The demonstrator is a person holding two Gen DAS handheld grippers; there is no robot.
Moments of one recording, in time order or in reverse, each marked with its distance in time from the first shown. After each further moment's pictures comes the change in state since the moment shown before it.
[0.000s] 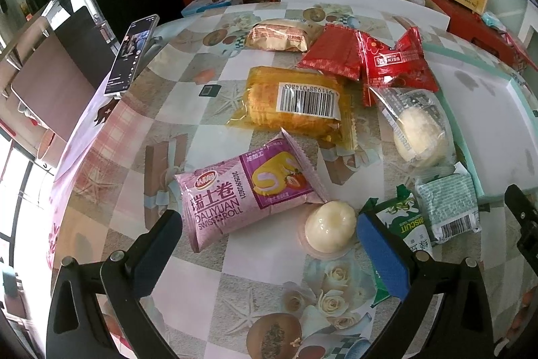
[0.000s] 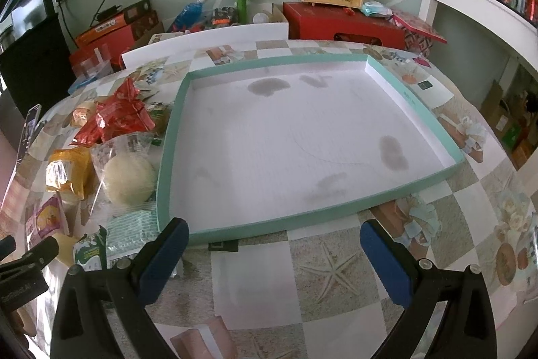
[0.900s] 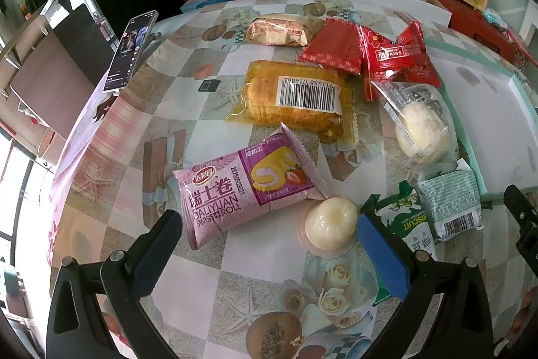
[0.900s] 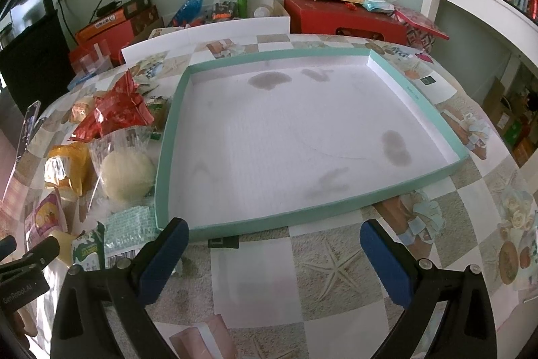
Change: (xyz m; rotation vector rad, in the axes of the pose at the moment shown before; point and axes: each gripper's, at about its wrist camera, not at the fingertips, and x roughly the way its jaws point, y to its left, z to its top) left arm 0.003 -0.001 -0.005 0.003 0.009 0.001; right arm 0.004 0.002 -0.002 -0.002 0.019 0.003
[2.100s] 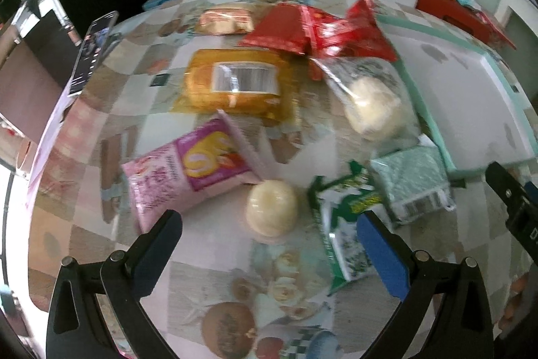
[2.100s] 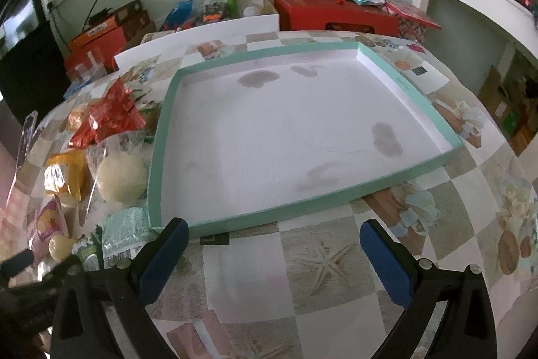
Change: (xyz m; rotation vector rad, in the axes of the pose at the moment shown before) left arm 0.000 -0.033 -0.003 0.072 0.050 -0.115; right arm -0.003 -0.013 0.000 0.054 0.014 0.003
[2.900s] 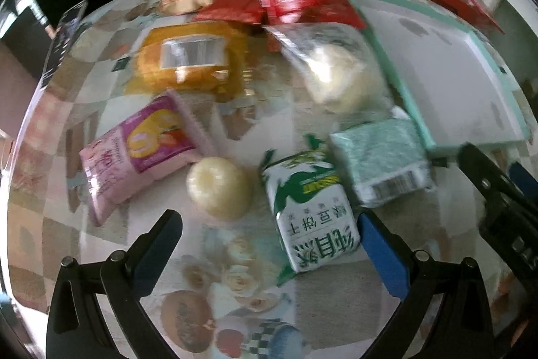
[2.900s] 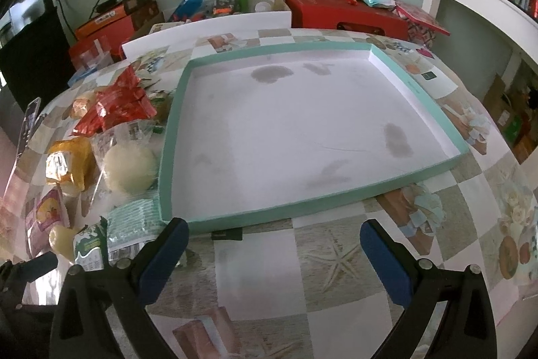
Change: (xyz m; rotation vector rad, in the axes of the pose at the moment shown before) left arm 0.013 -0.018 -0.004 -0.006 0.087 -0.045; right arm 0.000 0.017 -0.003 -0.062 0.016 0.005
